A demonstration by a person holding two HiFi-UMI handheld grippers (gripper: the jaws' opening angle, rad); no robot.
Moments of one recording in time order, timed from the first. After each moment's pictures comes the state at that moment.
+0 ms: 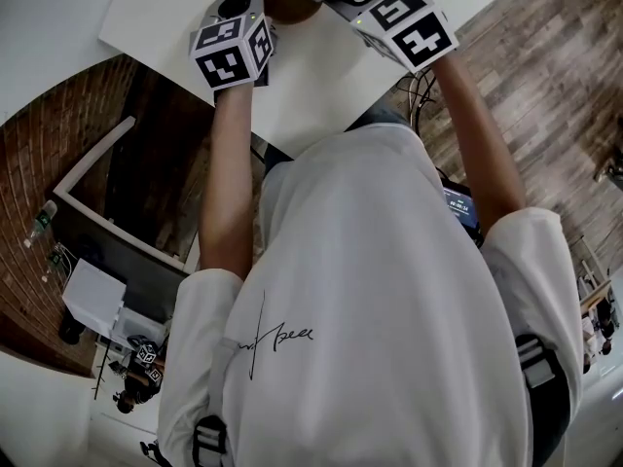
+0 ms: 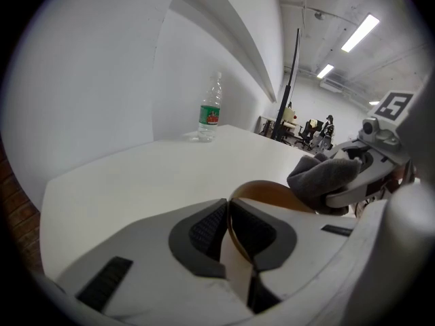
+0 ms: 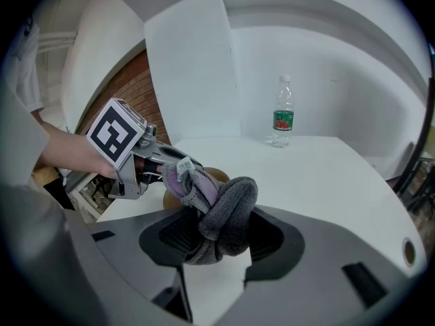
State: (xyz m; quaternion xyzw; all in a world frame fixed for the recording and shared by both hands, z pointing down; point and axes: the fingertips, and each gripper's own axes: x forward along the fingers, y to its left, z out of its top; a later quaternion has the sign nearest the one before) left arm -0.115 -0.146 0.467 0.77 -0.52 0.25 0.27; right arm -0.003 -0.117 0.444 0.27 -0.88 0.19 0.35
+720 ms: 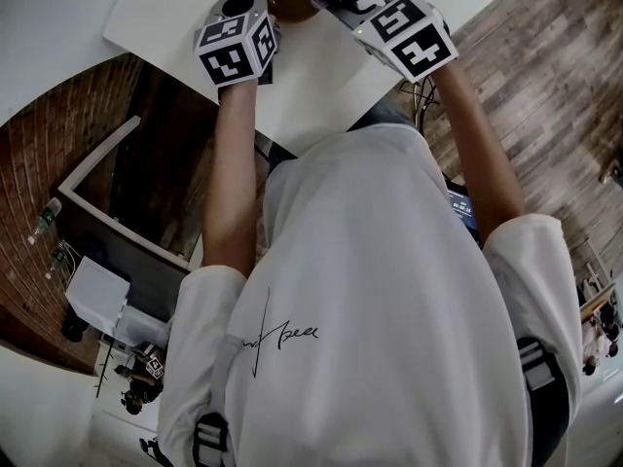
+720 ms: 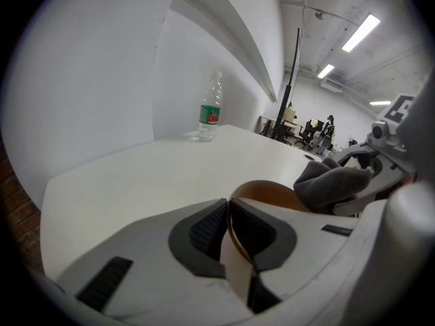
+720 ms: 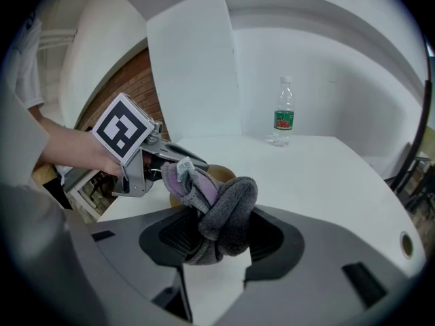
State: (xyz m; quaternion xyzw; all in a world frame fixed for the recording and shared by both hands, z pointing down) left arm -0.115 -0.145 0.468 0.77 -0.52 0.25 0.27; right arm -0.003 -0.102 0.444 0.27 -0.88 0.19 0.35
